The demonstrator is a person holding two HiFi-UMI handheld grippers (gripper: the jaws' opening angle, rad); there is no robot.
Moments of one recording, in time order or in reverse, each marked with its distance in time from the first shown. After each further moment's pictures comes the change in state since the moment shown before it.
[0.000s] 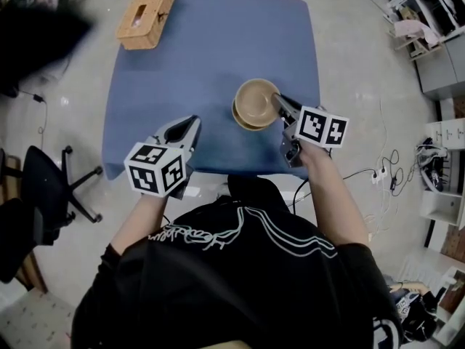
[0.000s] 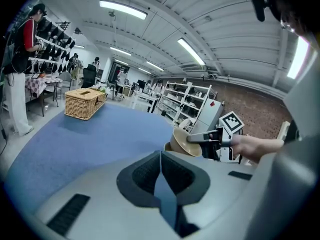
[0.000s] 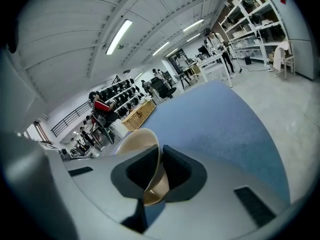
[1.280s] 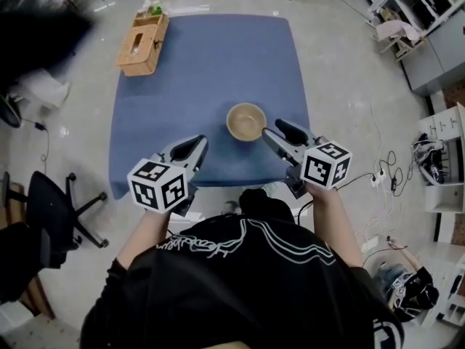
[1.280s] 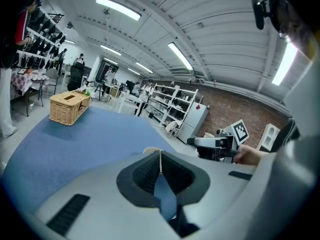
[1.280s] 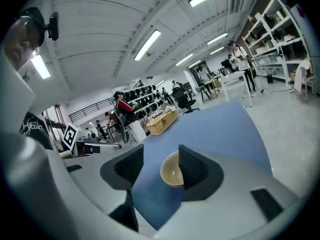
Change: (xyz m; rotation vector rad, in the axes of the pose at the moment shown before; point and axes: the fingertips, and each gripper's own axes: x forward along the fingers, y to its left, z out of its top) left arm -0.022 -0.045 0.017 0.023 -0.019 -0.158; right arm -0.079 0.073 -0.012 -0.213 -0.100 0.173
